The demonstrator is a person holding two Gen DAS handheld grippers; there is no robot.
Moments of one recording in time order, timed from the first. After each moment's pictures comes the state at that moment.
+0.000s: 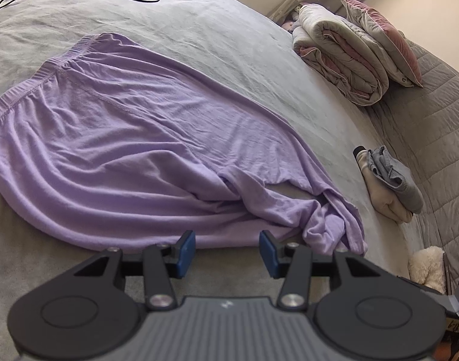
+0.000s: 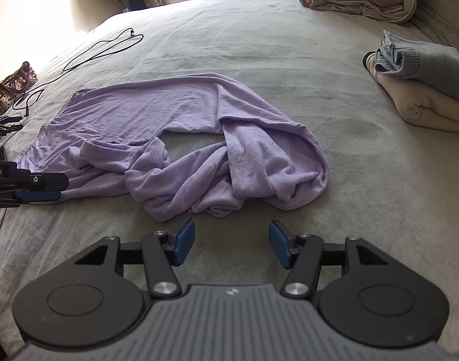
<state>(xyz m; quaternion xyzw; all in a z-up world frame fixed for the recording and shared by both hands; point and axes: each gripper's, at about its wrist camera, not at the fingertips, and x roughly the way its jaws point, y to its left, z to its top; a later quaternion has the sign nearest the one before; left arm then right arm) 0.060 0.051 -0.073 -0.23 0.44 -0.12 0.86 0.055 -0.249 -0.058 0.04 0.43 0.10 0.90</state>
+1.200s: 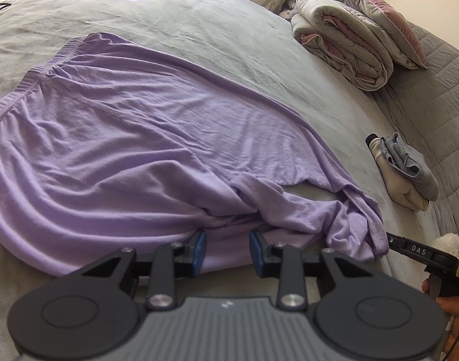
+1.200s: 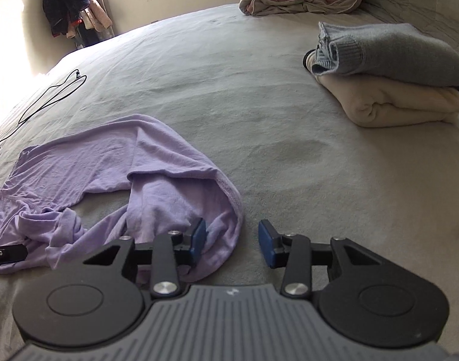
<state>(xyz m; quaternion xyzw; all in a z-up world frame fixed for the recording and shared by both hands) 0.086 0.049 -0.087 -0.20 0.46 -0.12 0.86 0.100 -0.300 -0.077 0.09 0.41 0.03 0.91</state>
